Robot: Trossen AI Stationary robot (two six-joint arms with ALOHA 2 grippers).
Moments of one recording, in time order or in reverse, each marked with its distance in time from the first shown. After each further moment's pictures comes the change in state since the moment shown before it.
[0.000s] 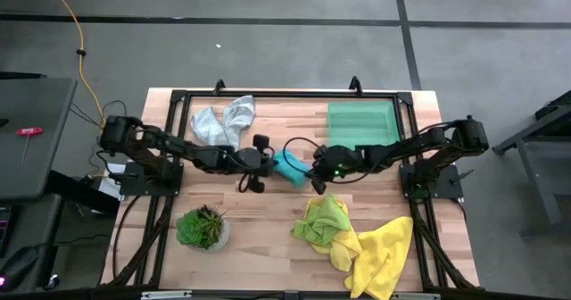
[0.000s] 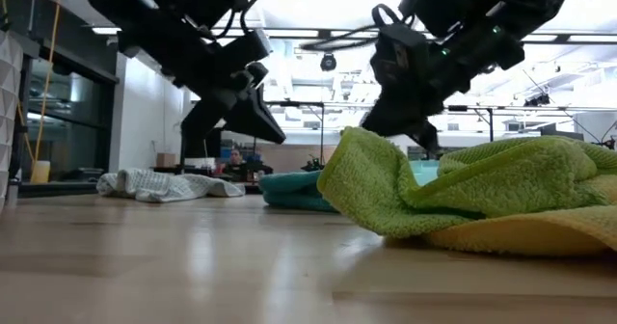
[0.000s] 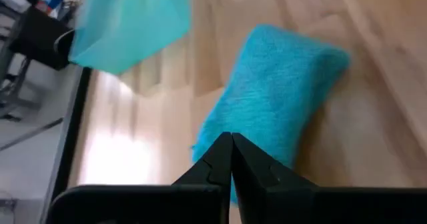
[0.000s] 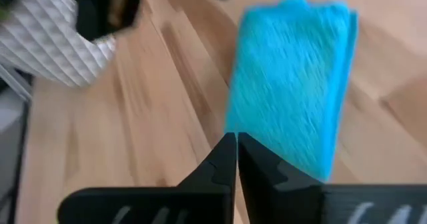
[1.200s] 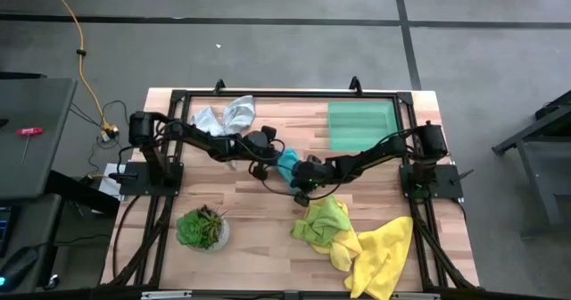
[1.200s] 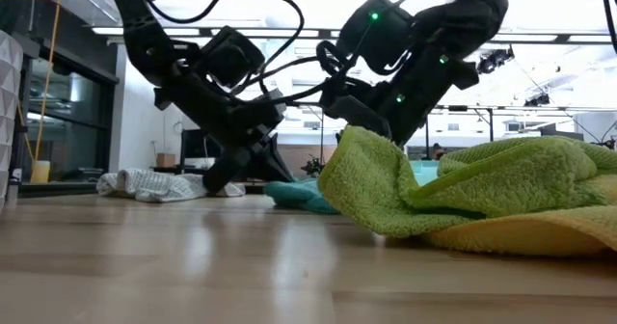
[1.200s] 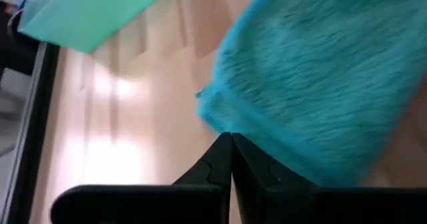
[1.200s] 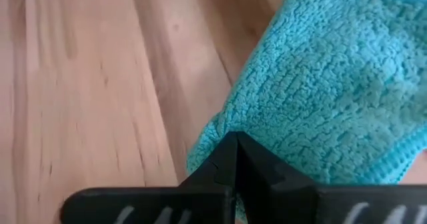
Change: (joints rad) left arm 0.211 0.231 0.000 0.203 0.222 0.195; right arm 0.067 0.365 0.280 -0.197 0.092 -0.266
